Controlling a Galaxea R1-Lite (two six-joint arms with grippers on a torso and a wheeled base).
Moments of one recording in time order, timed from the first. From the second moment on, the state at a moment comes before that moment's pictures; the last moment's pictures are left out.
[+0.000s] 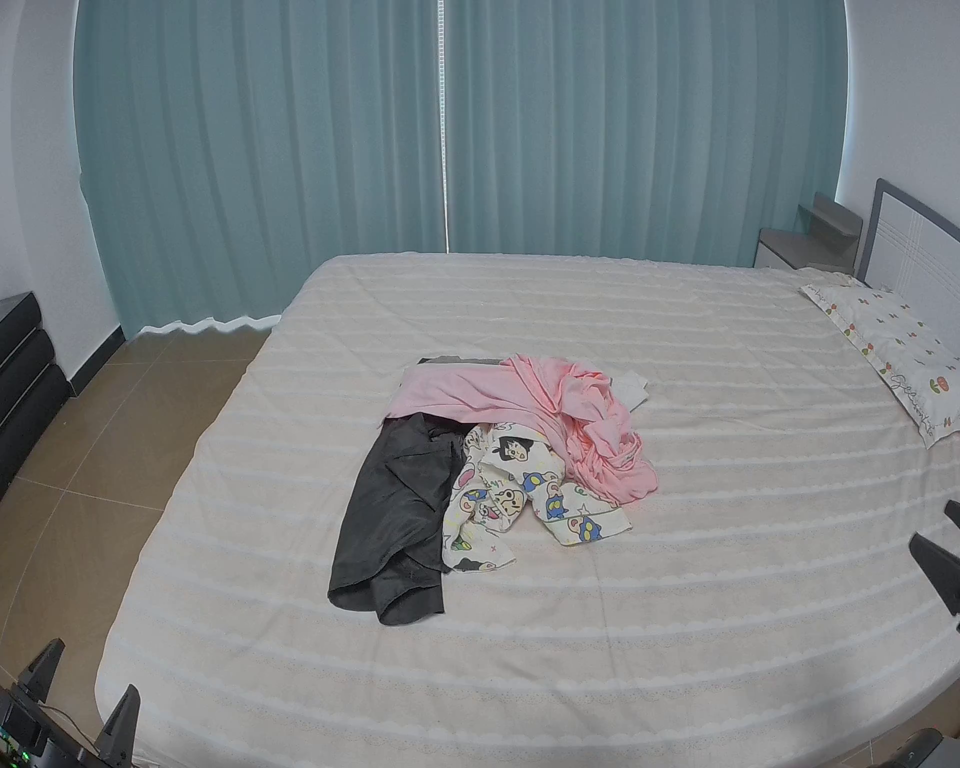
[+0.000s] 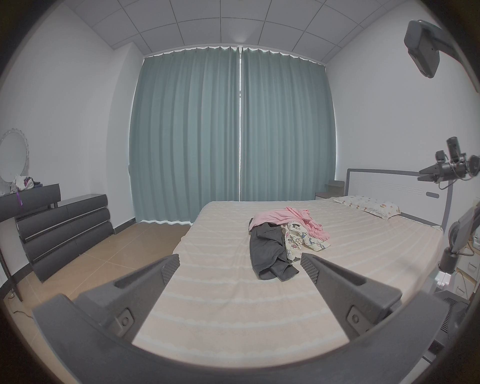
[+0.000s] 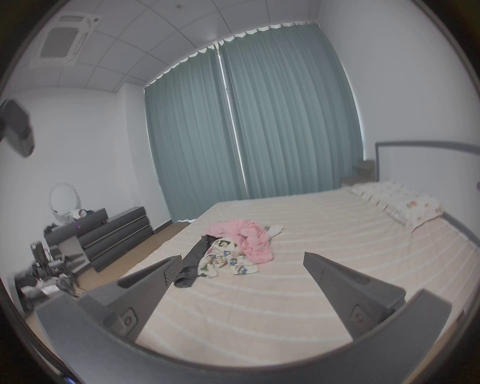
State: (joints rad) left arm -0.11 0.08 -0.02 0.00 0.02 -0.01; right arm 0.14 0.68 -0.40 -0.12 0.18 0.17
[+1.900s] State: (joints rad) left arm -0.11 0.08 -0.02 0.00 0.02 -0.01; right arm 0.44 2.61 -1.45 -0.49 -0.11 0.36
